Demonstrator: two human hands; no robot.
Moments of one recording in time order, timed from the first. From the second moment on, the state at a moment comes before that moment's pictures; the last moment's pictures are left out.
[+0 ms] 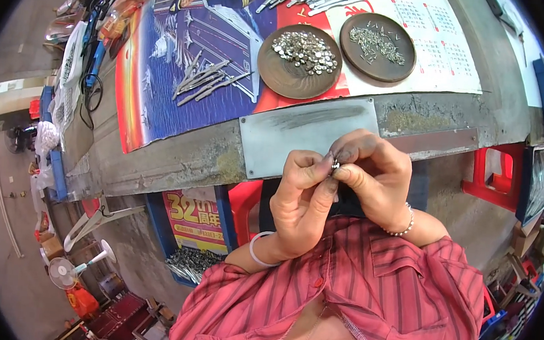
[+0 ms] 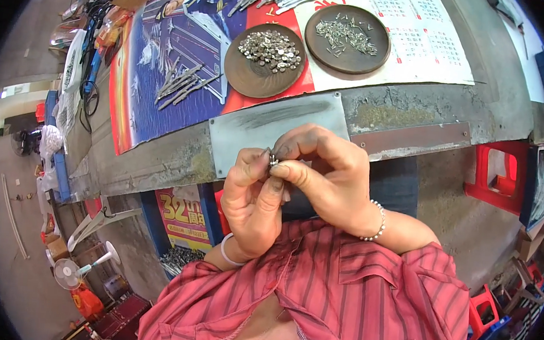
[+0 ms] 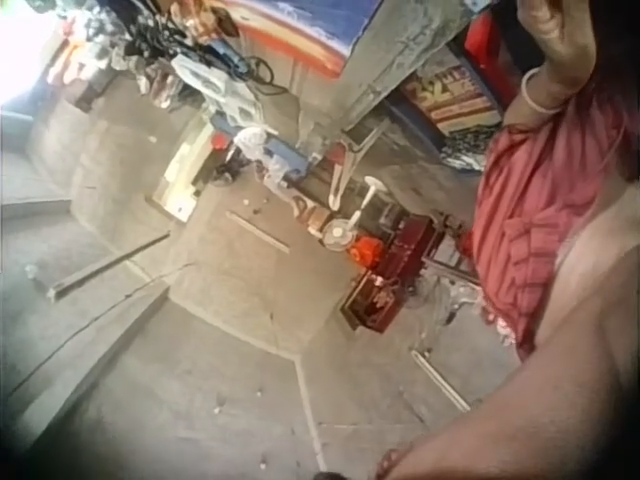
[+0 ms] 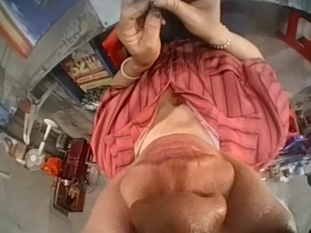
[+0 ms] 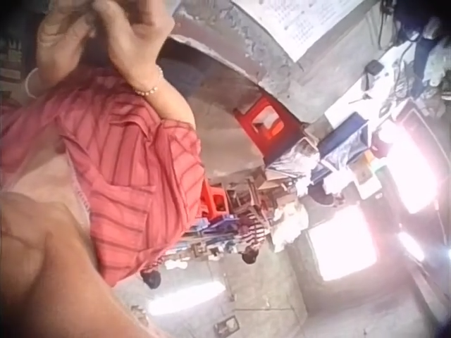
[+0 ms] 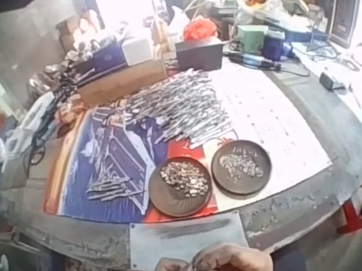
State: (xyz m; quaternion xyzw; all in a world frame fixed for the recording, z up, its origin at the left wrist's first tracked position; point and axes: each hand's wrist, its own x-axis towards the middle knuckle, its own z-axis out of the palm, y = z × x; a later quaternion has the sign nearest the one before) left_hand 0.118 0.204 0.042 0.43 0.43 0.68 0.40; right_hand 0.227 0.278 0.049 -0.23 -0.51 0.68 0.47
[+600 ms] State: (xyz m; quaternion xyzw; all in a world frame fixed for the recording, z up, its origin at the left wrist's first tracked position) left_hand 0.114 0.195 0.044 0.37 0.40 0.72 0.44; right_hand 0.216 0.288 0.060 -0.23 -0.74 0.42 0.46
